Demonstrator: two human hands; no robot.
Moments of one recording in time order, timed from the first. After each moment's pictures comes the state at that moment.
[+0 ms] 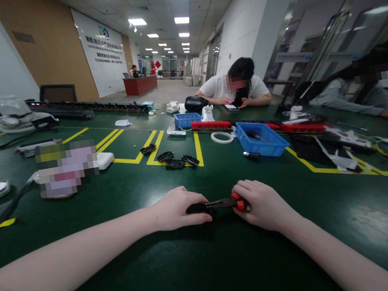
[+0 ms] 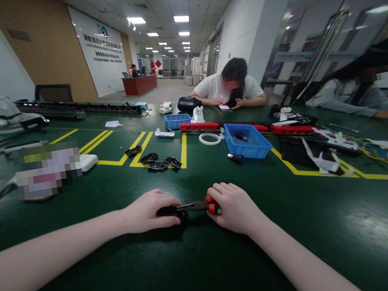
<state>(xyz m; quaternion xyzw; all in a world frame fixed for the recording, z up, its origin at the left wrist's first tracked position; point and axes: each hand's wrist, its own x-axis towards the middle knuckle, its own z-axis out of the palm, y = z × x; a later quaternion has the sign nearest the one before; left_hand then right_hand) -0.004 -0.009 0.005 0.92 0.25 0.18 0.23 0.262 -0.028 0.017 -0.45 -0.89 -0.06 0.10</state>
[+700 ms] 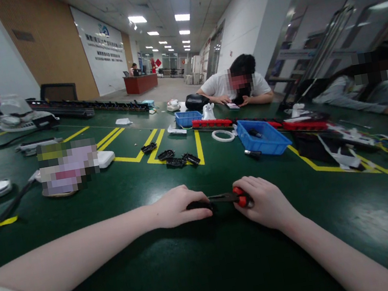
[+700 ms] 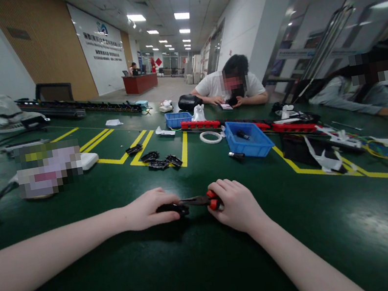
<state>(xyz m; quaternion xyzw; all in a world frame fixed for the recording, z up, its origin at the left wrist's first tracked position) -0.006 -0.007 0.004 0.92 0.25 0.18 0.25 0.266 -0.027 0.010 -0.45 -0.88 -0.07 0.16</state>
